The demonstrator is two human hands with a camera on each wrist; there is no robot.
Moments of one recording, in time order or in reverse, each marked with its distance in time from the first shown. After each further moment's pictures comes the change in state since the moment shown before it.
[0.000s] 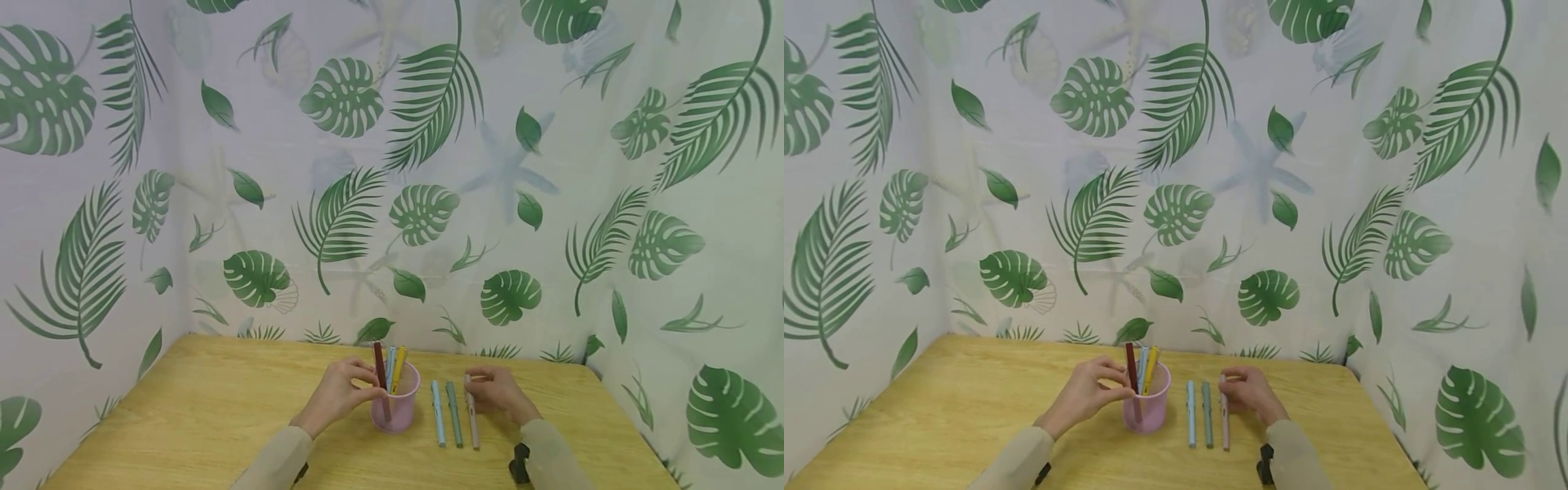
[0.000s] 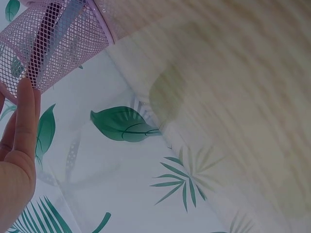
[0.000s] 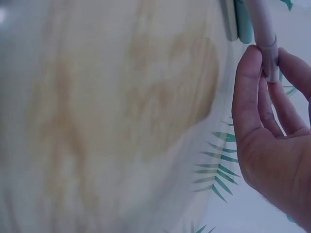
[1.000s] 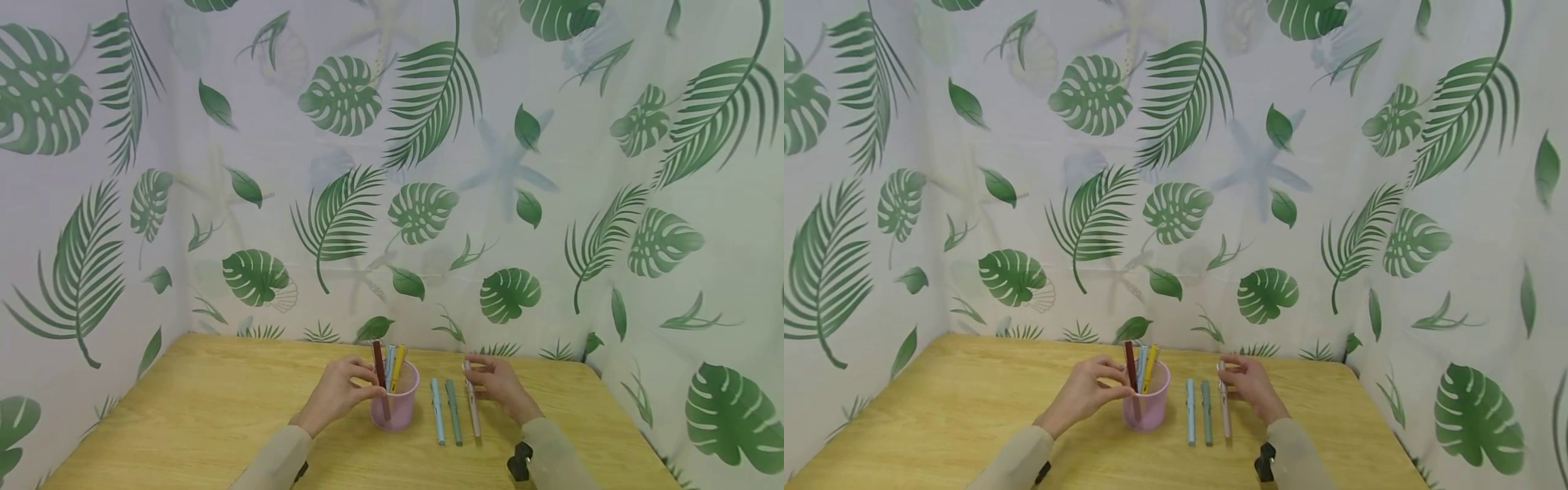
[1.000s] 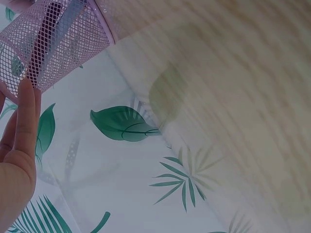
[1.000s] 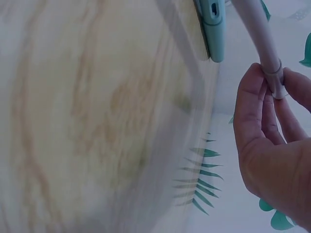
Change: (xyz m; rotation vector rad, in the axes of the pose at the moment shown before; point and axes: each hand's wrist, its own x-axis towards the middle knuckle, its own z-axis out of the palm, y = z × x) left_hand 0.000 0.000 0.000 0.010 -0.004 -0.001; right_hand -0.007 -0.015 -0.002 0.088 -0.018 -0.080
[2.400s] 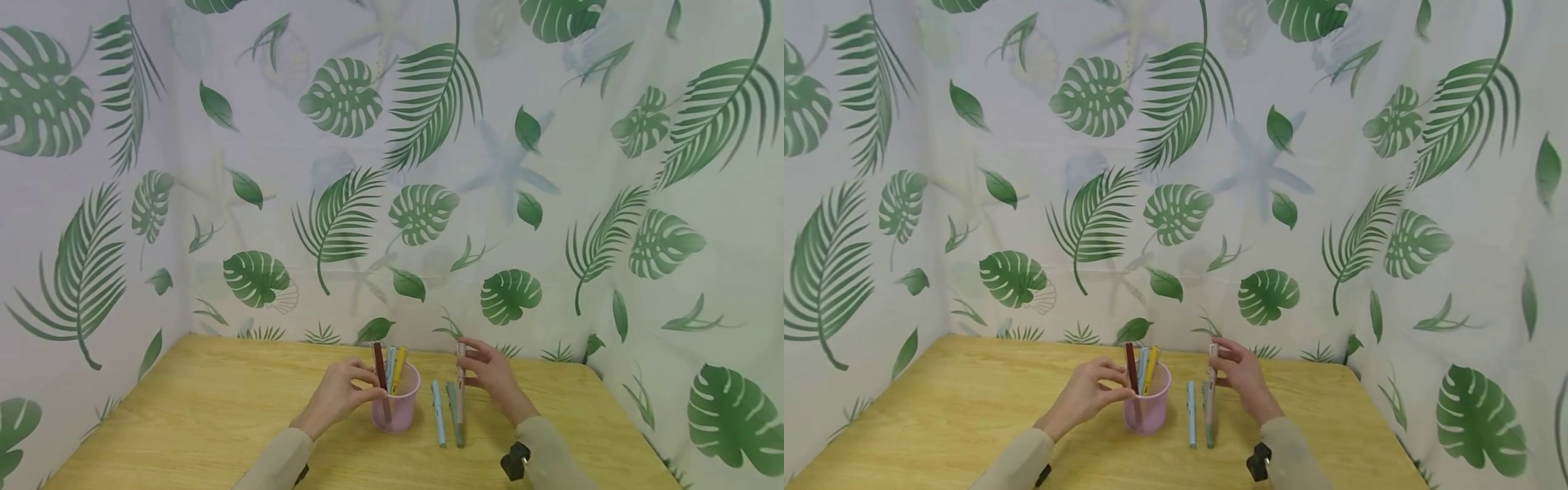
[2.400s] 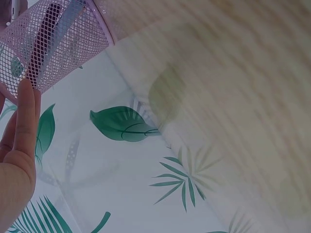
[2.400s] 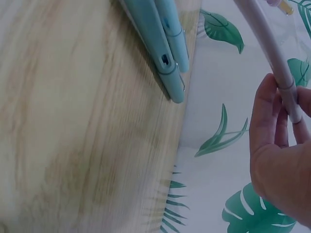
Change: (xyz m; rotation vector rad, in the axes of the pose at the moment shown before) left_hand -0.002 0.001 0.001 -0.020 0.011 -0.001; right_hand -0.006 -0.036 0.017 0.188 0.055 -0.083
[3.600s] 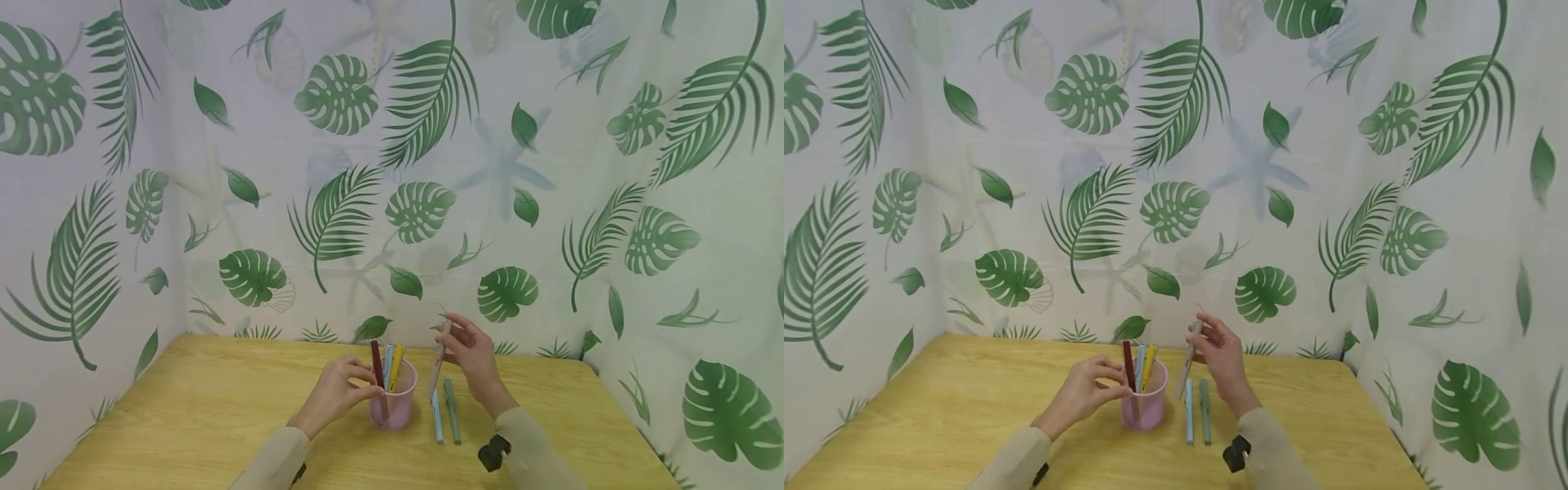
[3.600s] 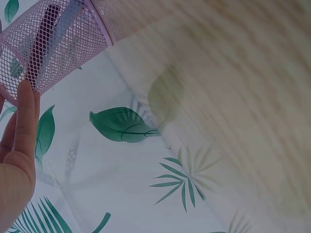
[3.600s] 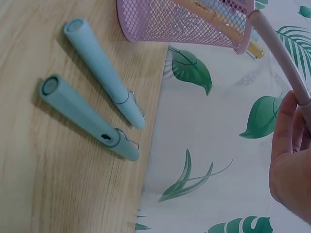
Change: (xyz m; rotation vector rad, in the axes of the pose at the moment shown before) left_hand 0.000 -0.001 0.001 -0.004 -0.005 -0.007; right_hand -0.006 -0.031 0.038 0.214 0.057 -0.239
